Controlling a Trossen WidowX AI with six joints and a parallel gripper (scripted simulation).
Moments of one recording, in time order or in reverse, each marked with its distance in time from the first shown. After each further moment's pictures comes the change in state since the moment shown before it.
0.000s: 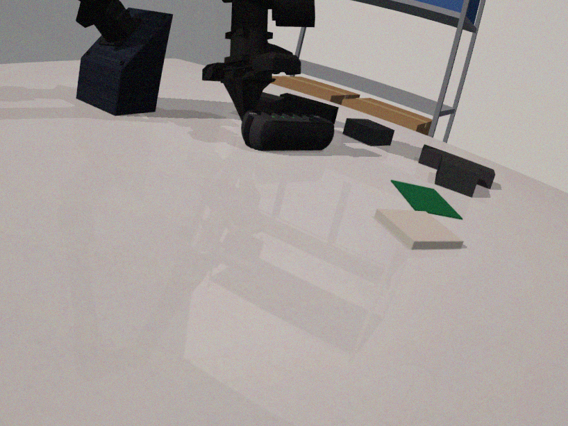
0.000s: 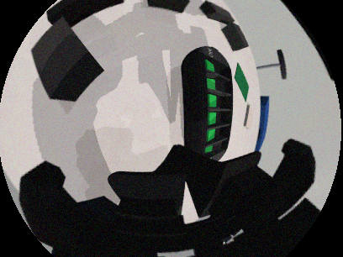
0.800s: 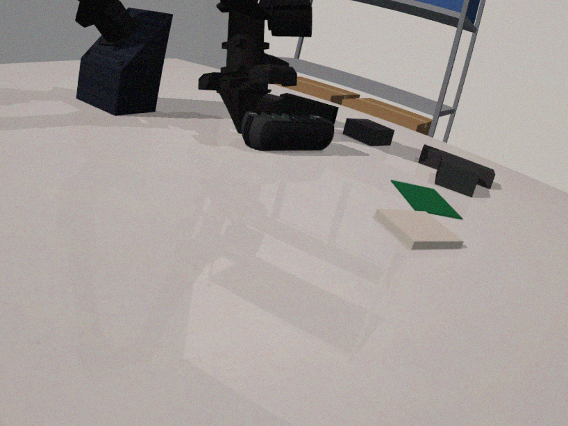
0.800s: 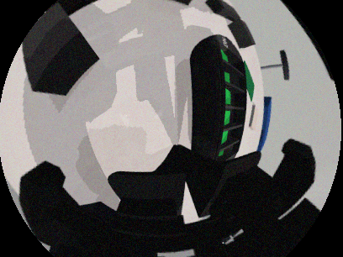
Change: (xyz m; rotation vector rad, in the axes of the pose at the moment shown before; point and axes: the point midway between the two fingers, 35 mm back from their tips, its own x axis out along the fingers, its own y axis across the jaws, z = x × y) arm 0.017 0.006 -0.004 -0.012 0.010 0.005
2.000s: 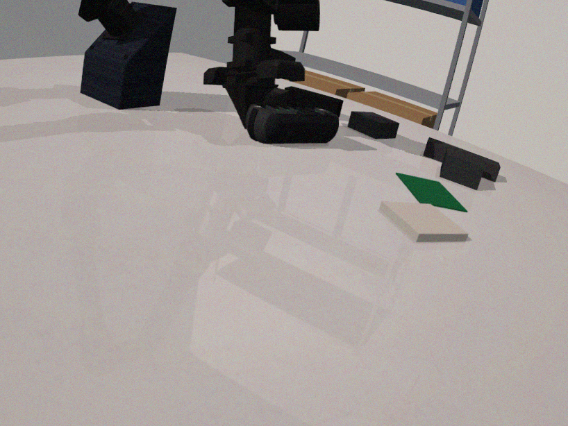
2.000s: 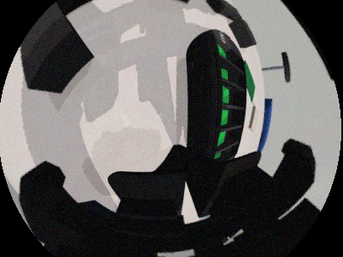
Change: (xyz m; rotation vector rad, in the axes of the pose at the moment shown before) arm 0.003 -0.008 -0.001 -0.018 0.000 0.005
